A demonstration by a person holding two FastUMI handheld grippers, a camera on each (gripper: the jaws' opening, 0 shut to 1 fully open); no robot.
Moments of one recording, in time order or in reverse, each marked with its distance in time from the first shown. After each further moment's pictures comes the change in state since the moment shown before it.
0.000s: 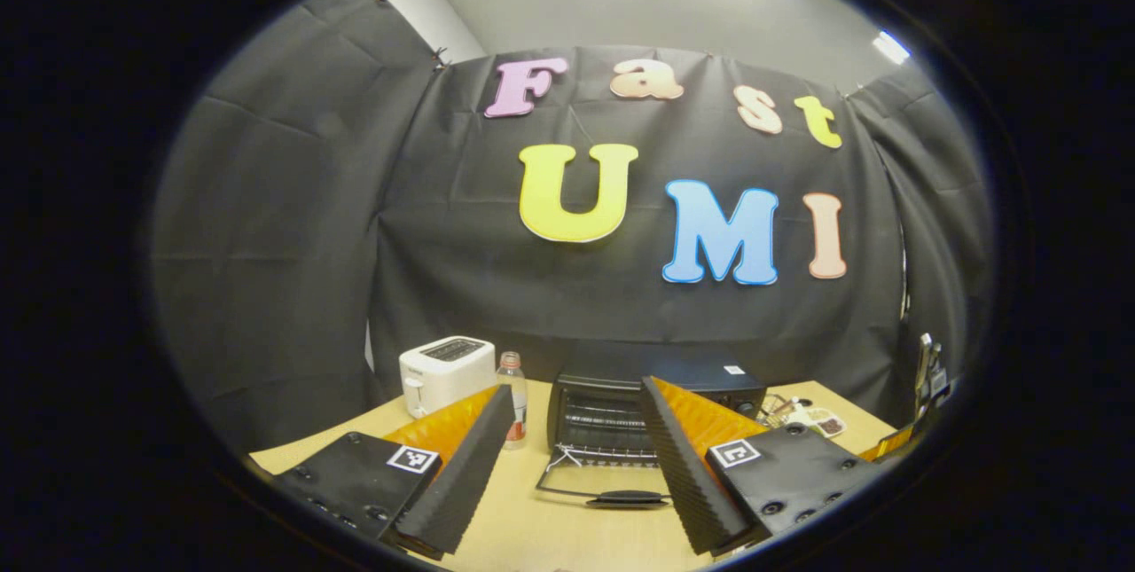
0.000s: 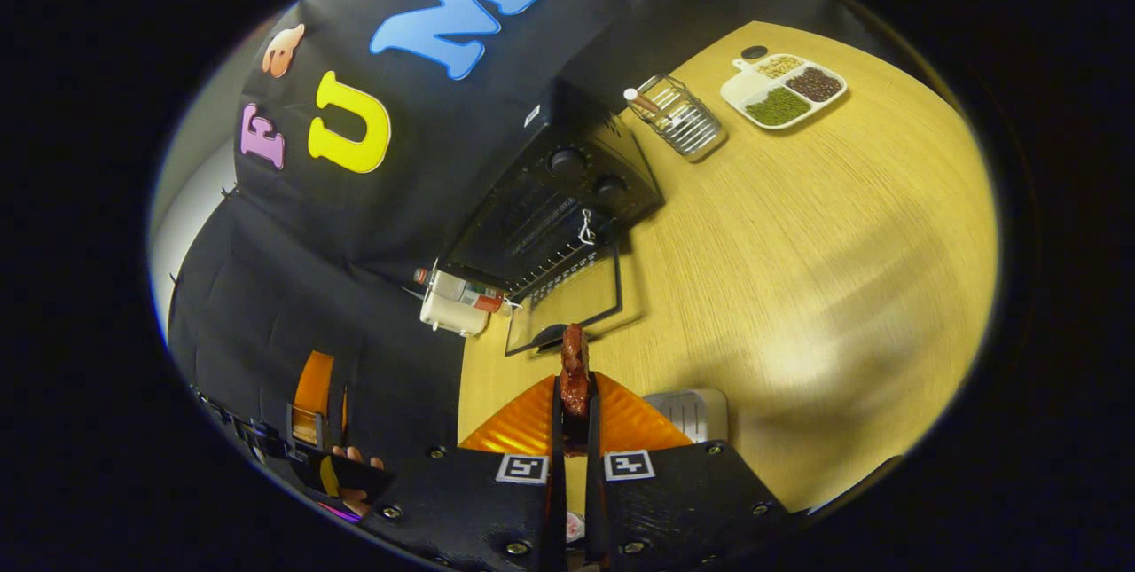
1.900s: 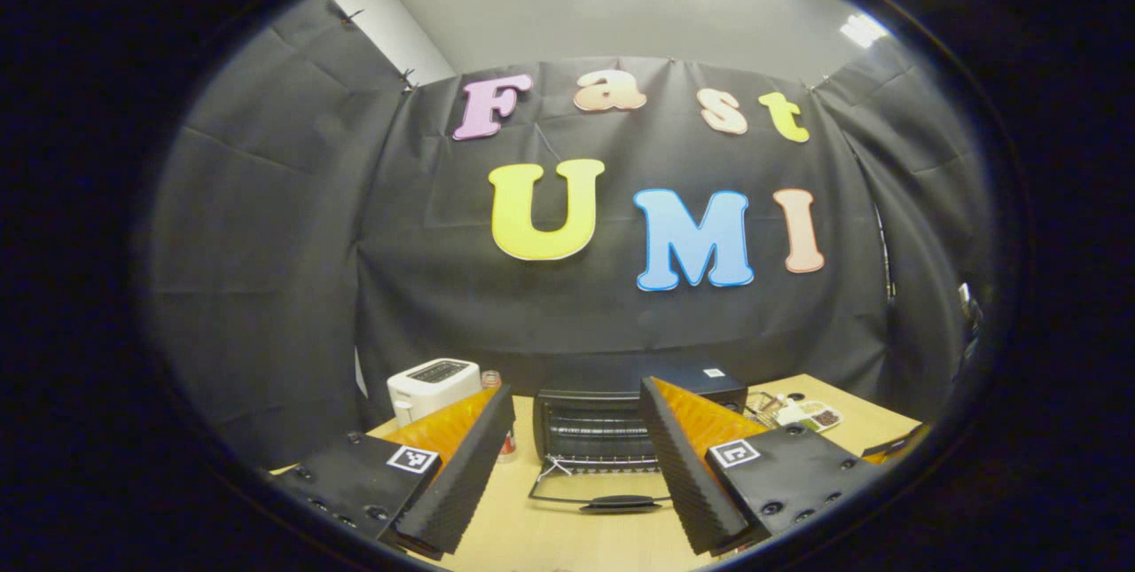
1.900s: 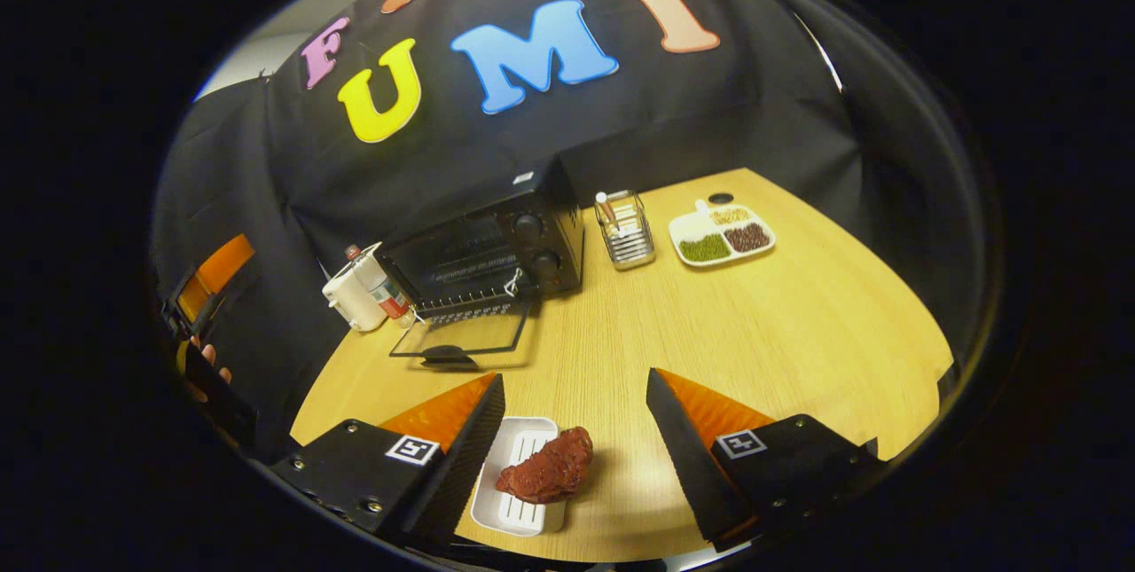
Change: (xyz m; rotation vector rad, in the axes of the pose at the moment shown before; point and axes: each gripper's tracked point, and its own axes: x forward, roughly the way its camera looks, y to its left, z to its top) left arm -0.019 -0.028 0.023 0.107 -0.053 -0.039; right arm -0.055 -0.070 0.003 -0.393 -0.263 -0.317
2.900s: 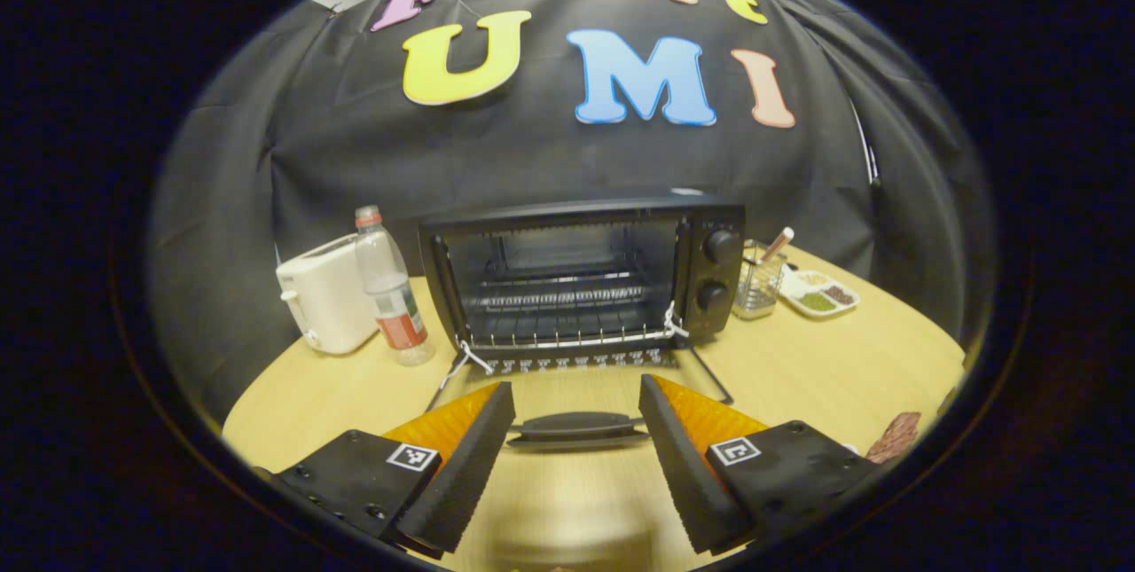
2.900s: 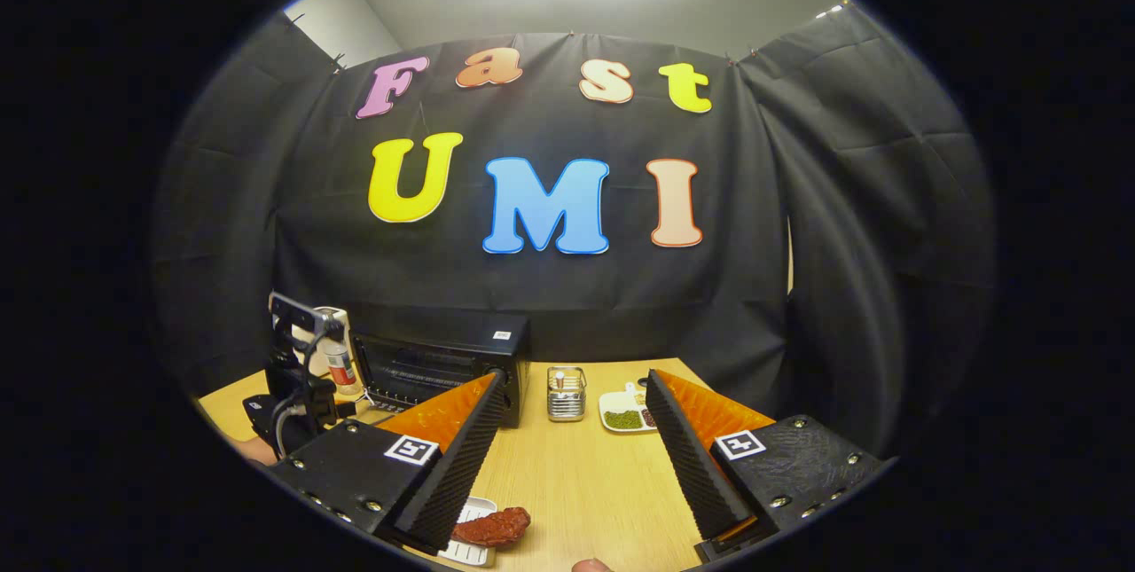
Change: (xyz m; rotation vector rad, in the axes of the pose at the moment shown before) left arm 0.080 -0.085 -0.208 0.070 0.366 -0.181; right arm -0.109 0.035 0.116 -0.353 -0.552 -0.220
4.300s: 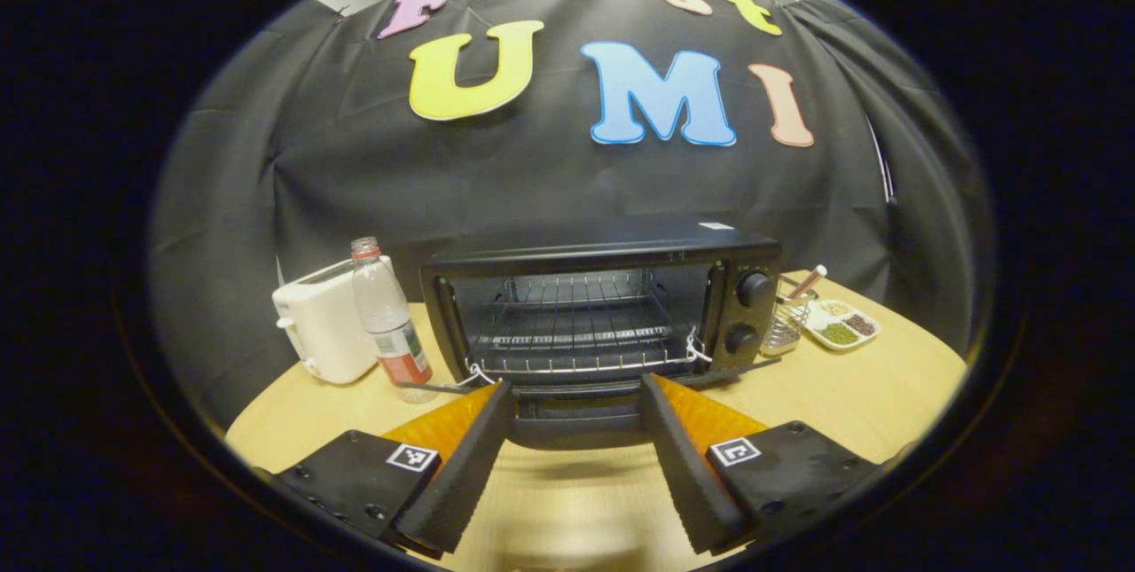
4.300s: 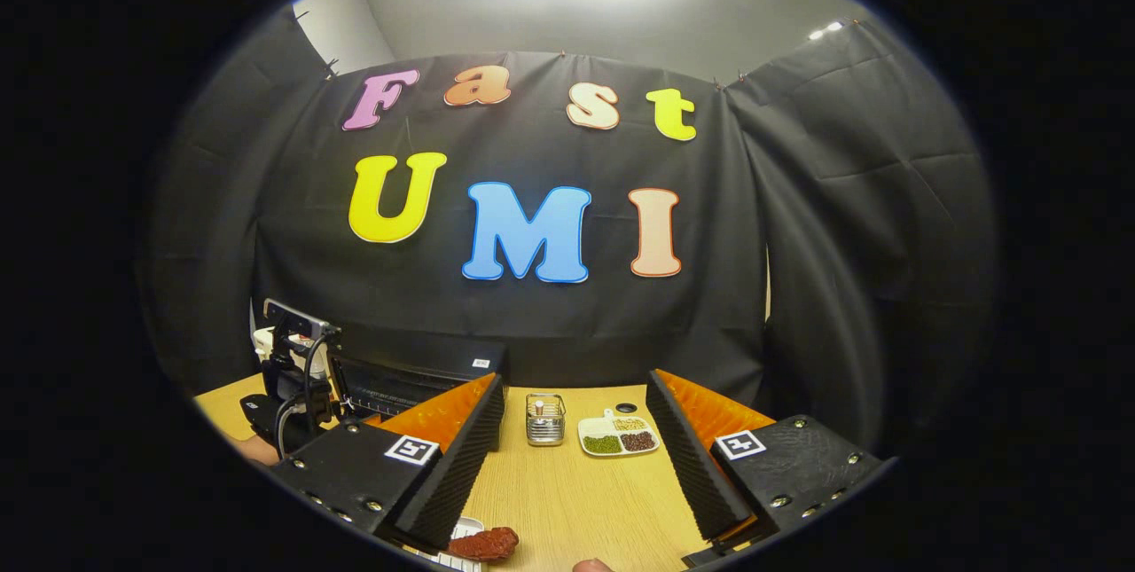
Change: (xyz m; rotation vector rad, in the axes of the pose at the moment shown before) left arm 0.047 0.018 0.007 -0.003 -0.018 0.029; right arm 0.001 -0.012 0.038 -0.035 -0.098 -0.106
